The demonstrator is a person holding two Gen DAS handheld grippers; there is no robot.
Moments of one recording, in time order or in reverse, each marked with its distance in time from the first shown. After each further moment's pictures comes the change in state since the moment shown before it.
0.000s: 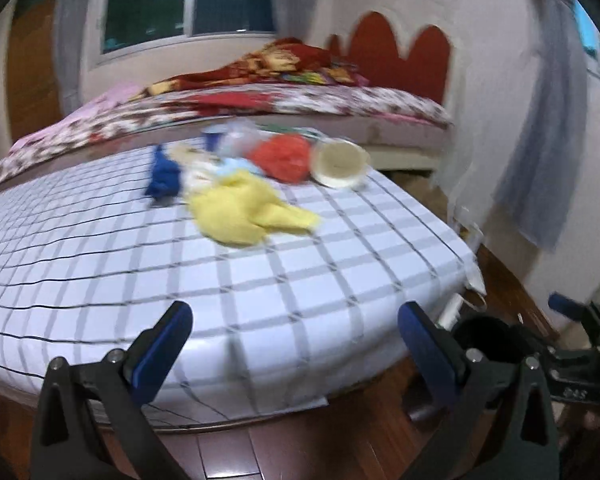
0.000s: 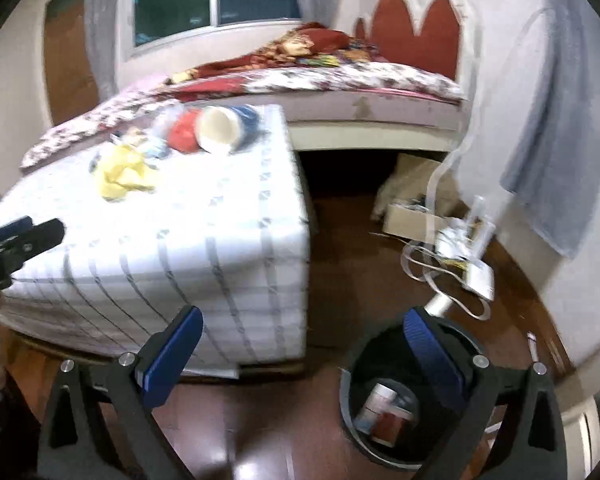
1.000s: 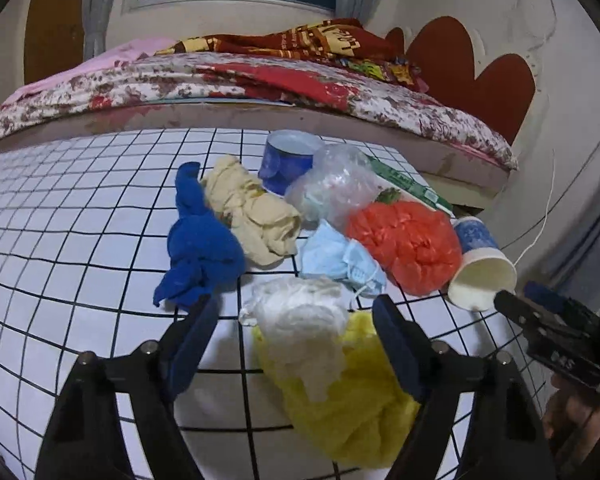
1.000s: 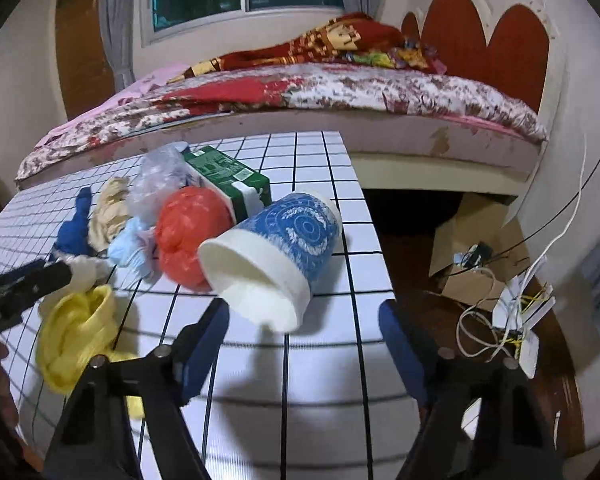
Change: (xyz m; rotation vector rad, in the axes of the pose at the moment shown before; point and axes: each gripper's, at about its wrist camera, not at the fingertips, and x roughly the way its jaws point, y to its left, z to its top) left arm 0.135 0.103 0.102 -0.160 0.101 -0.006; right arm 0.171 0.063 0.169 -0.055 0.060 0.064
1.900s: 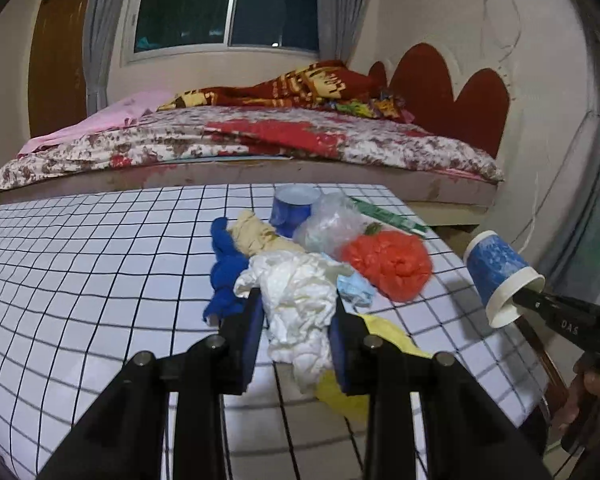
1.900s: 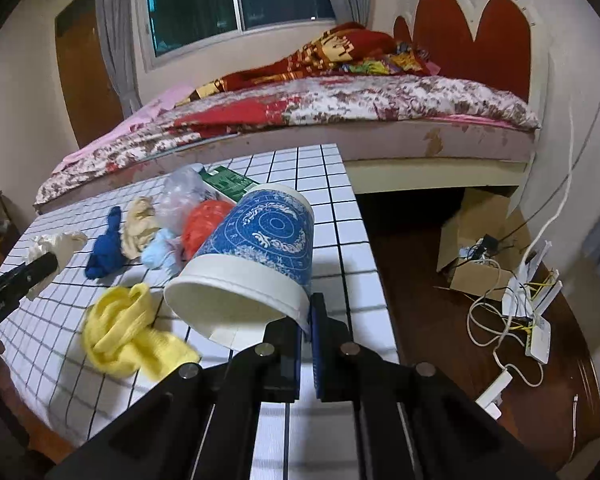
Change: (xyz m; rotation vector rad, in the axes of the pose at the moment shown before) left arm -0.072 -0.001 -0.010 0.104 -0.179 0.017; right arm -0.061 -0.017 -0.022 0.066 -0.066 0.067
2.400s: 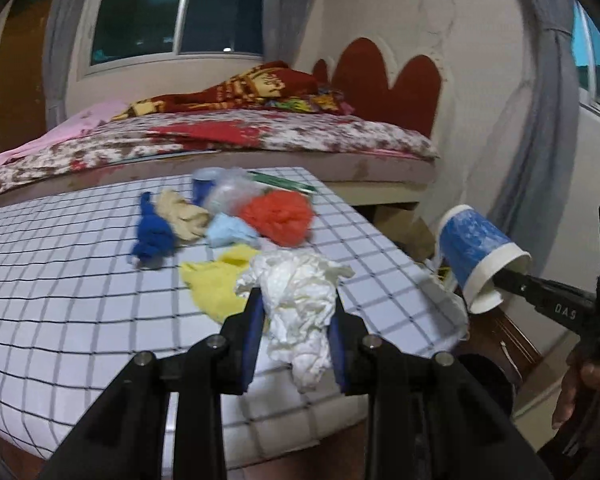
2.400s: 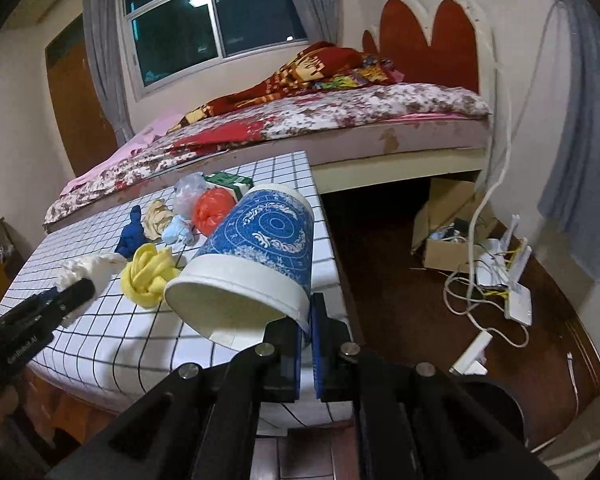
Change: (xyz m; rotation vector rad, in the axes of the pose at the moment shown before) left arm -0.060 -0.081 -0.055 0.091 0.003 -0.155; right arm -0.108 -0.029 -0.069 0.087 -0.071 -0.038
